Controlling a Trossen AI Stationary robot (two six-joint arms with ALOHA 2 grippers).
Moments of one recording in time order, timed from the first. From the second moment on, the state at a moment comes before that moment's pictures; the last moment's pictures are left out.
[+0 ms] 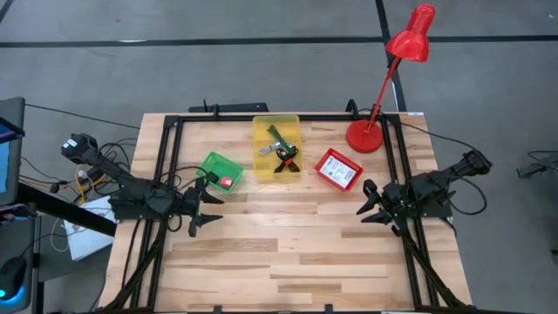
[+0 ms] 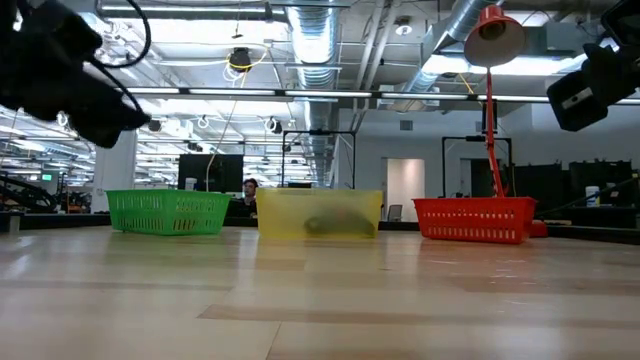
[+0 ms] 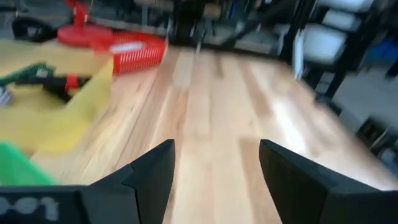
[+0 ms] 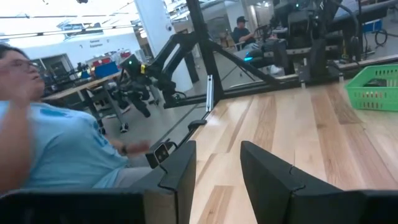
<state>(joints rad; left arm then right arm) -0.53 0.54 0.01 0.34 -0.48 -0.28 0.44 0.02 0.01 0.01 0.00 0.26</state>
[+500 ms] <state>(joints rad) -0.53 0.55 0.02 0.07 -0.48 -0.24 0.44 0.02 0.01 0.01 0.00 0.26</state>
